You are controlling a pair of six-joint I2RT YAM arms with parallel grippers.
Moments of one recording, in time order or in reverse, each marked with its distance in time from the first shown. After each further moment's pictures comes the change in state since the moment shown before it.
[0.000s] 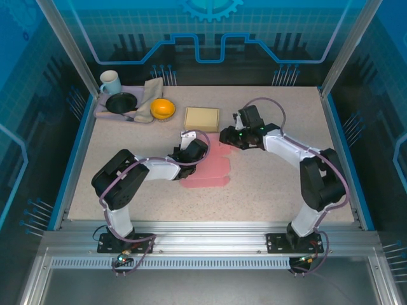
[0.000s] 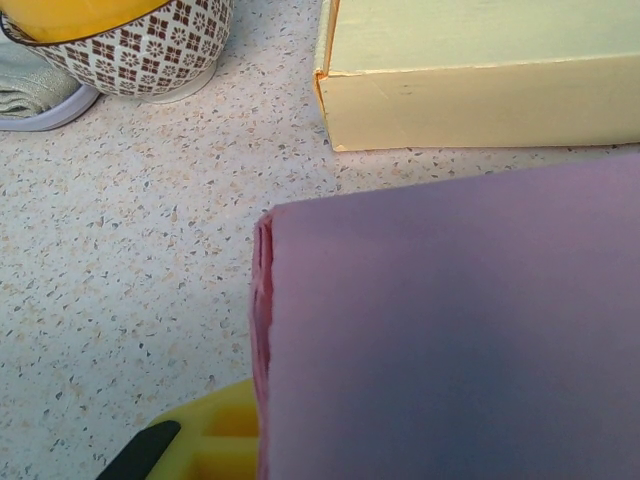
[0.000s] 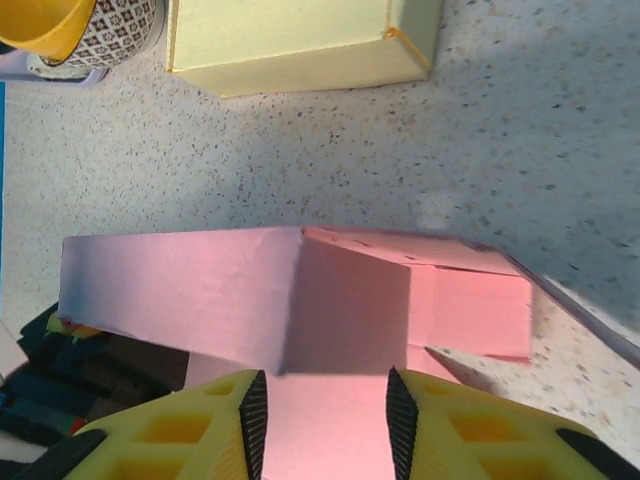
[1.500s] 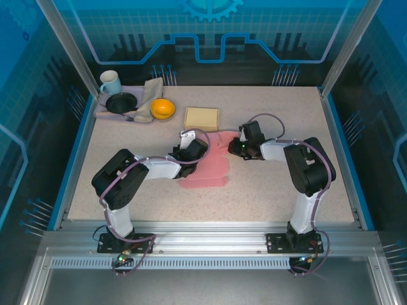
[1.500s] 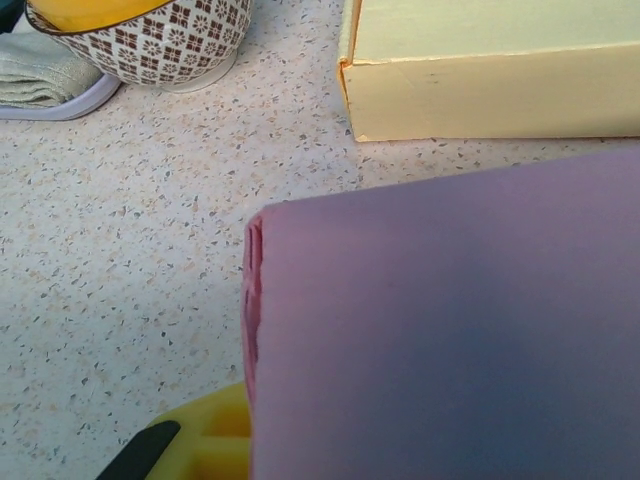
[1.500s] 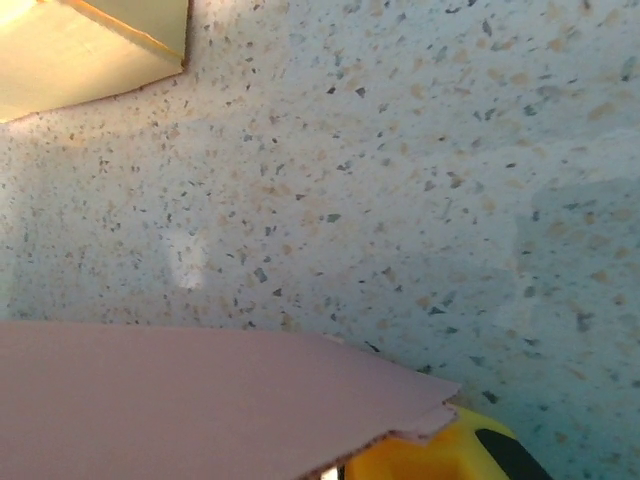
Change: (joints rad) left arm 0.000 0.002 0.028 -0.079 -0.022 -0.028; right arm -0.056 0.195 -0.188 0.376 0.050 0.010
